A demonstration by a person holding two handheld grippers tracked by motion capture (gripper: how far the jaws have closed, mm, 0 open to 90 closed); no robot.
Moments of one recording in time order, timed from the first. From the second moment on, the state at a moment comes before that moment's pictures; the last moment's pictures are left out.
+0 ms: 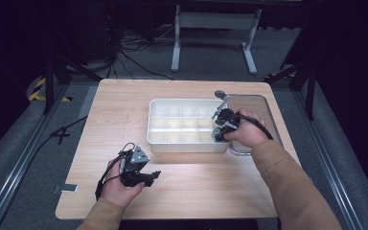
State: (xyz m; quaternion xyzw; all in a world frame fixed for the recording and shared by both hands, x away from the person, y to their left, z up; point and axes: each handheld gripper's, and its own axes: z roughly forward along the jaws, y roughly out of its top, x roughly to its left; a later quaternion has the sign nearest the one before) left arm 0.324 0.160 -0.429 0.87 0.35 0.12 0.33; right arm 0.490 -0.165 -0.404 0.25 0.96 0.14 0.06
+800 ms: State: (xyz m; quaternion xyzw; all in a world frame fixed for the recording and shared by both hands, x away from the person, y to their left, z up) left arm 0.327 0.165 -0.424 0.86 0.37 0.12 0.33; right arm 0.460 -0.220 -0.366 0.31 0.90 0.29 0.10
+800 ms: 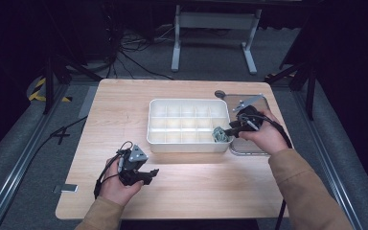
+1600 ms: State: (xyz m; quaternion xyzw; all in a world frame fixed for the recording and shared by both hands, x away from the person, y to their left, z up) left arm 0.337 0.186 -0.413 0.84 0.41 0.13 0.34; right arm 0.371 -0.301 -0.355 0.39 0.82 0.39 0.17
